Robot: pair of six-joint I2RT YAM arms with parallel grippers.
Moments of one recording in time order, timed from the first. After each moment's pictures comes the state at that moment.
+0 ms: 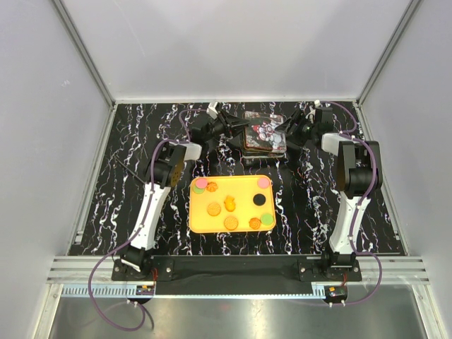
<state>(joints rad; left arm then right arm) -0.36 2.62 1.75 0.98 0.72 -1.60 0.00 2.11 1.35 0.15 -0.54 0.66</state>
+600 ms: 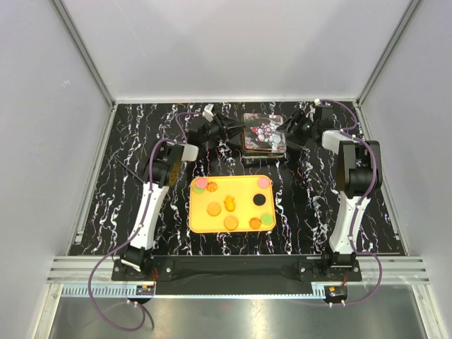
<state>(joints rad) -0.33 2.62 1.71 0.98 0.72 -1.59 0.00 2.12 1.40 0.06 -0.51 0.64</state>
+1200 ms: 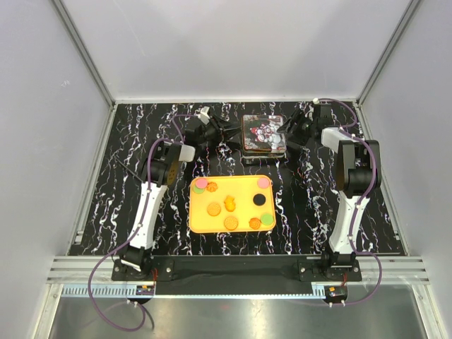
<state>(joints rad) -0.30 2.62 1.68 0.94 0.72 -1.54 0.01 2.12 1.45 -0.04 -0.46 0.59</state>
